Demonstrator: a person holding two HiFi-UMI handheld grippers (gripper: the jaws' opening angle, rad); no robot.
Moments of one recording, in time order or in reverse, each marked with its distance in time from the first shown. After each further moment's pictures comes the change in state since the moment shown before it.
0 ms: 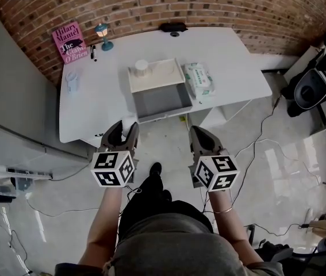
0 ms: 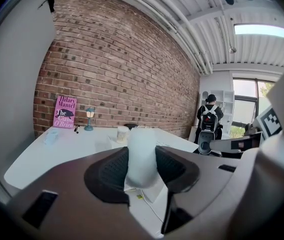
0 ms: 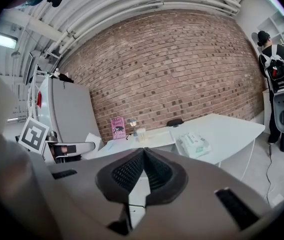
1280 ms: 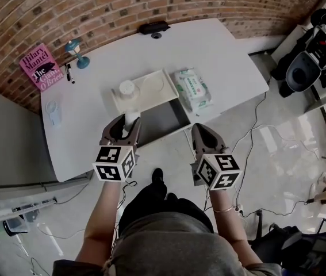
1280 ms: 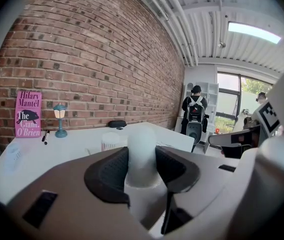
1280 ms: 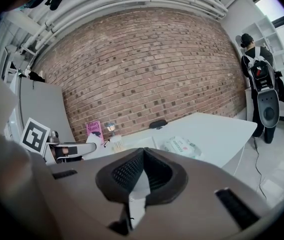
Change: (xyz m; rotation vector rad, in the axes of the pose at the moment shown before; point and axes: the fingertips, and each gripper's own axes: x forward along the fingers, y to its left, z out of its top) left arm 0.142 0.023 0.030 0.107 0.100 -0.217; right arm 0.081 -0.057 0.028 0.091 -0.009 -0.205
